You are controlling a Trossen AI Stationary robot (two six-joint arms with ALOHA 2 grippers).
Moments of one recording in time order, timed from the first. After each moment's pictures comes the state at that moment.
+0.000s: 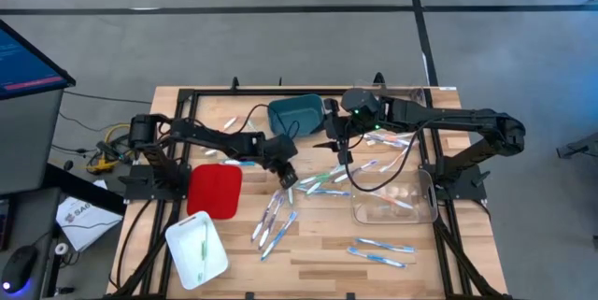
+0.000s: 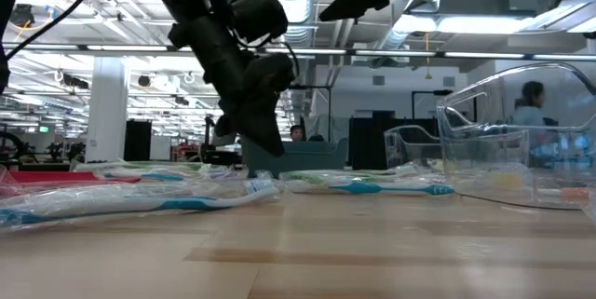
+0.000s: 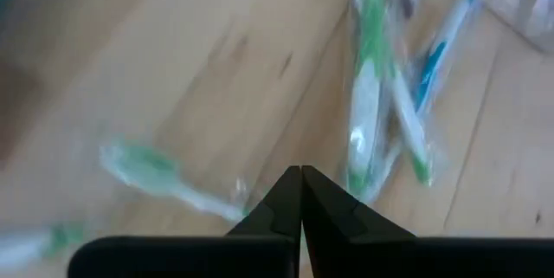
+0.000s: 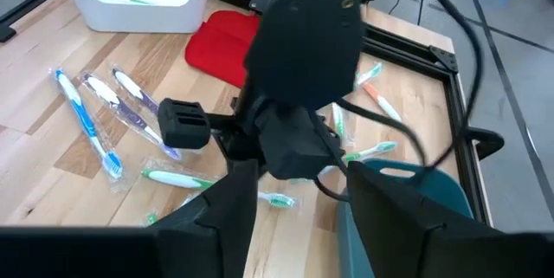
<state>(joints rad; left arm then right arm) 0.12 1.75 0.98 -0.17 0.02 -0.45 -0.20 1.43 1.20 -0.36 -0.23 -0.45</state>
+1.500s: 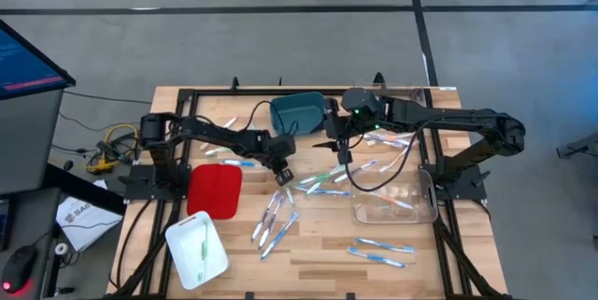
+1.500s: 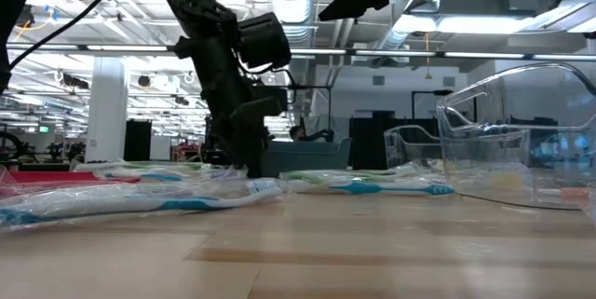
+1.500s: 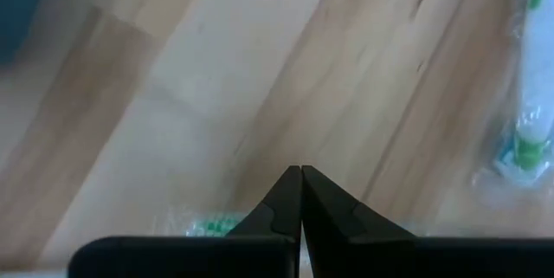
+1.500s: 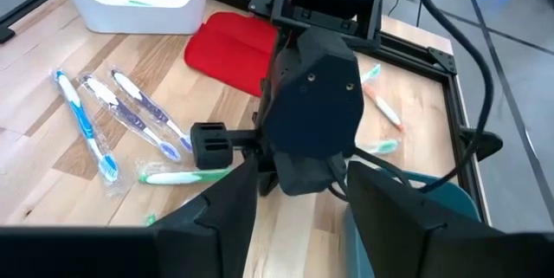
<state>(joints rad) 0.15 1.84 1.01 -0.32 -0.06 -0.35 -0.20 1.43 1.20 -0.36 -0.23 -0.45</state>
